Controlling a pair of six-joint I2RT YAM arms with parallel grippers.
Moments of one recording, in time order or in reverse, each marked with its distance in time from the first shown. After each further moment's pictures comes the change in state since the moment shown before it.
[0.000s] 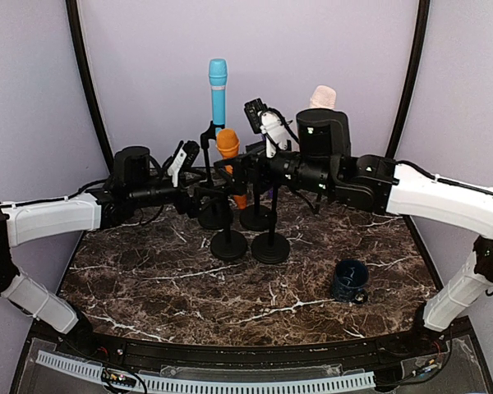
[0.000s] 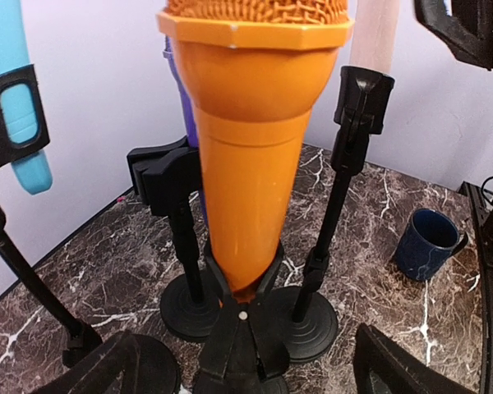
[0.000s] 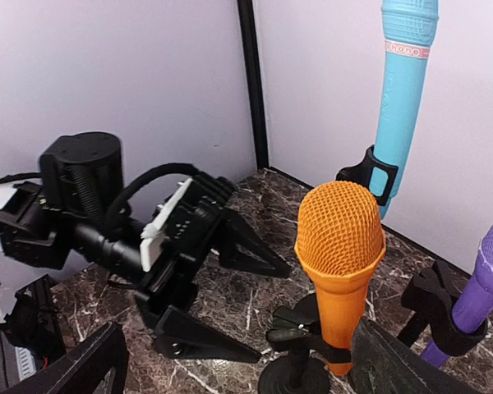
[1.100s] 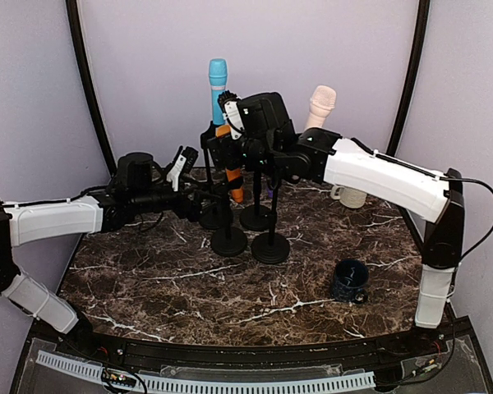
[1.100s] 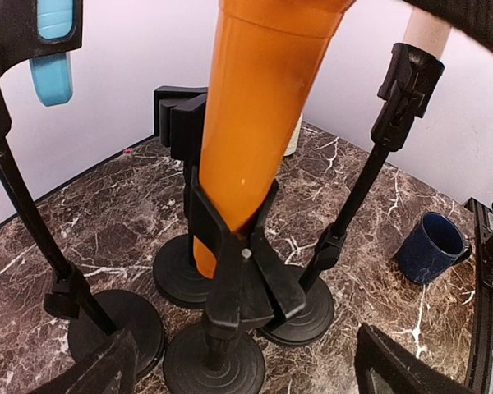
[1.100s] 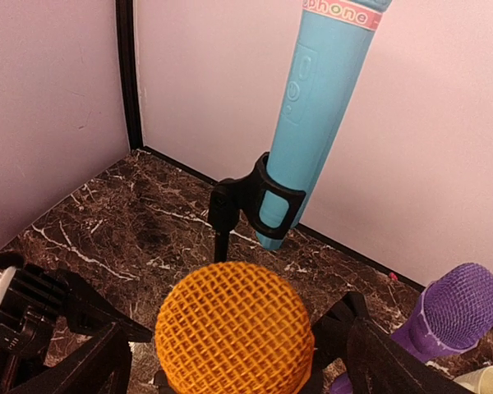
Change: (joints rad) left arm -0.001 -0.003 -0.036 -0.038 -0.072 -0.134; right arm -0.041 0.420 0.537 -0.285 0.376 -0.082
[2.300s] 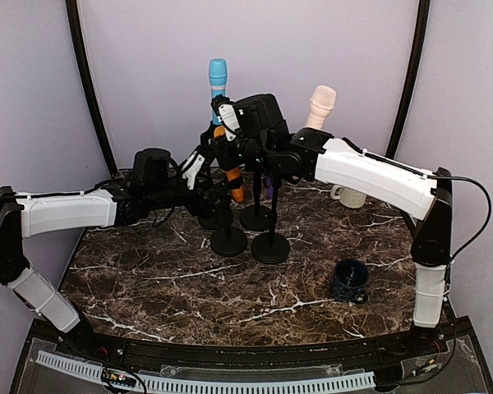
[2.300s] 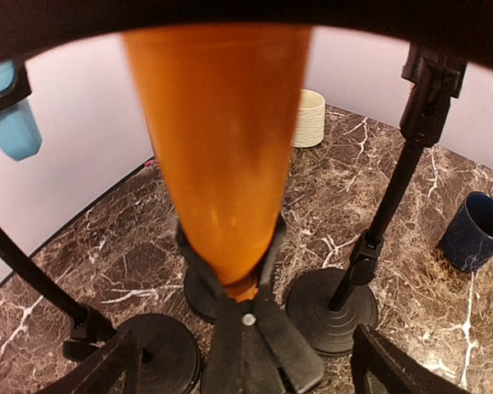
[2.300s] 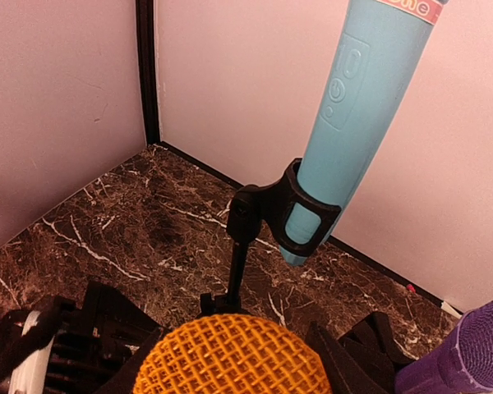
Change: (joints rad) left arm -0.052 0.102 0.111 -0.031 -0.118 0.148; right arm -0.027 0.066 0.066 0.004 -0.106 -0.029
